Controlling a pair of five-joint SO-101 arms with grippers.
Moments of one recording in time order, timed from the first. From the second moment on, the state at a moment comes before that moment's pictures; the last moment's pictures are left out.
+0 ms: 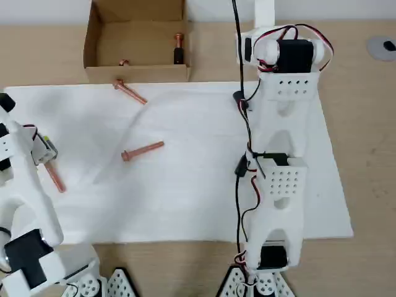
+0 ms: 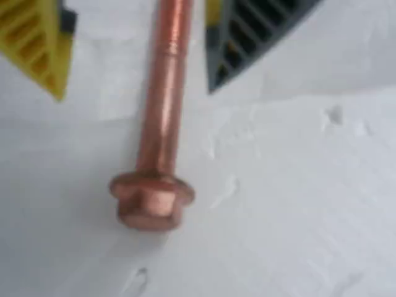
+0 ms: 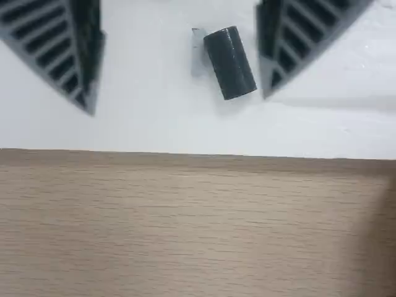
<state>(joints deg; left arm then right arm) -33.8 -9.8 27.3 66.2 -1.6 -6.4 43.6 -90.9 101.8 -5.0</state>
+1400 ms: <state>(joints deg) -35.2 -13.3 12.5 72.3 -1.7 -6.4 42.9 -85.2 101.8 -4.9</state>
